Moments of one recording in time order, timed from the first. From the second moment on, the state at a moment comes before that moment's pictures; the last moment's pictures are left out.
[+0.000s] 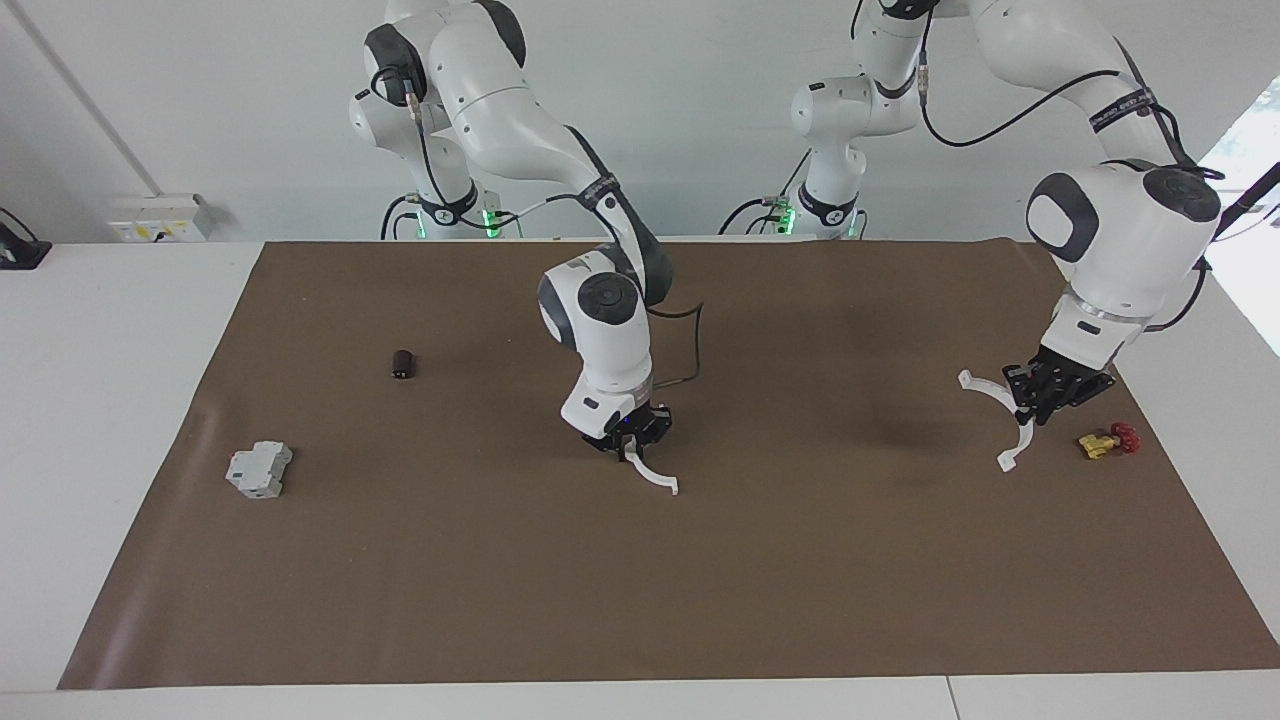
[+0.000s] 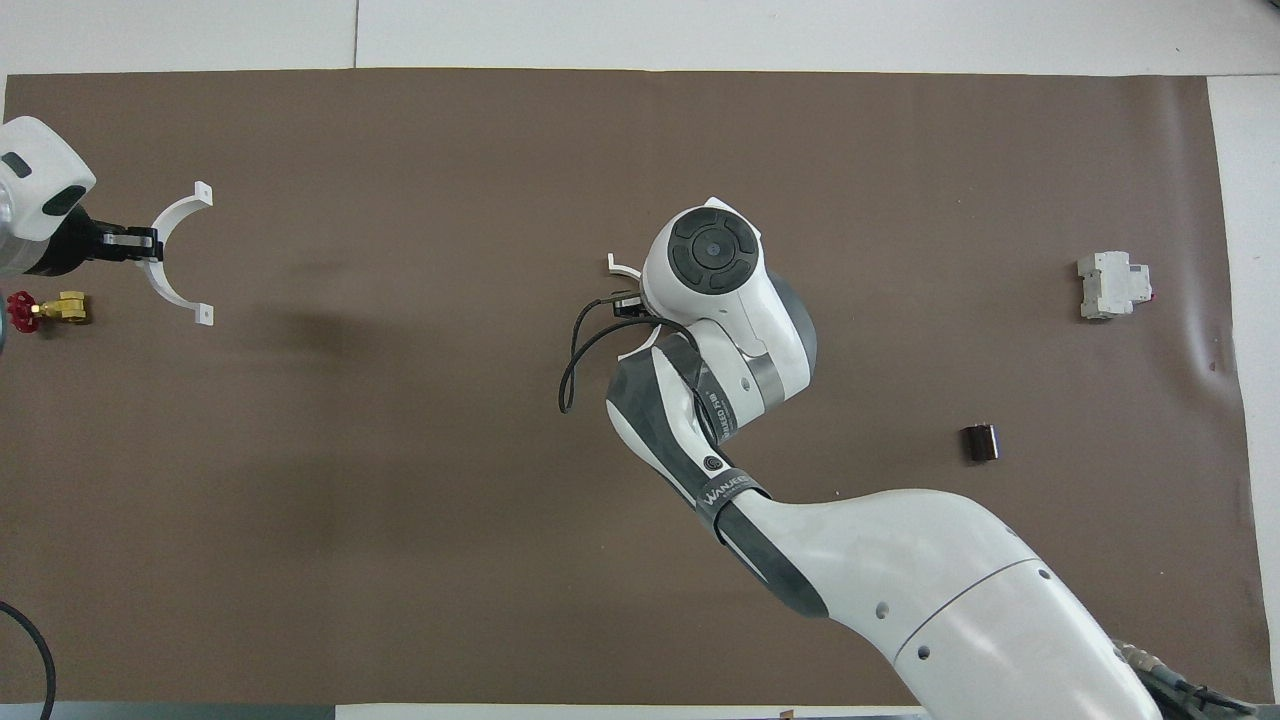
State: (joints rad) left arm 0.03 0.18 0.04 -1.83 0.02 2.19 0.18; right arm 0.55 0.60 -0.03 -1.59 0.05 2.30 0.39
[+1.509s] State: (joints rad) left arm -0.57 0.49 0.03 -1.65 0.17 2.21 -0.60; right arm 0.10 0.01 -0.06 -1.69 0.04 1.62 0.13
